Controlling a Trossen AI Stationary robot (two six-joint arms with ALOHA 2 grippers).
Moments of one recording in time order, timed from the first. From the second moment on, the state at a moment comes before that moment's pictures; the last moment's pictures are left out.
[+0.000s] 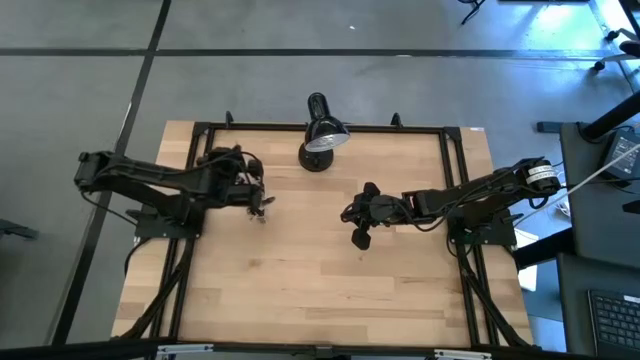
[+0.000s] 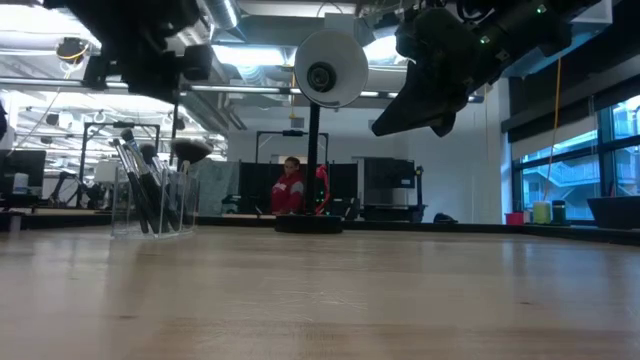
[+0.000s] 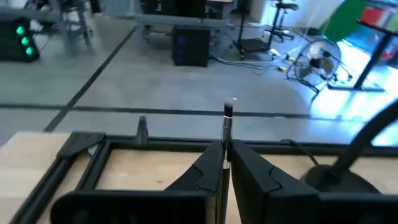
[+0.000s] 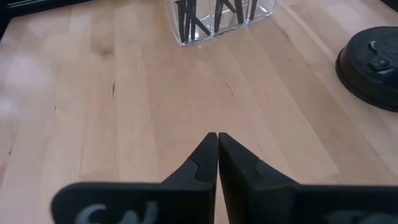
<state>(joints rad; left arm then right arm) -0.03 1.14 0.79 -0.97 -1.29 -1.48 0.13 1.41 0.75 0.07 0.27 0.31</state>
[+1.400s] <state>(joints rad) -0.01 1.17 0.86 -0.78 -0.95 -1.04 0.13 1.41 0.75 0.08 0.37 0.23</state>
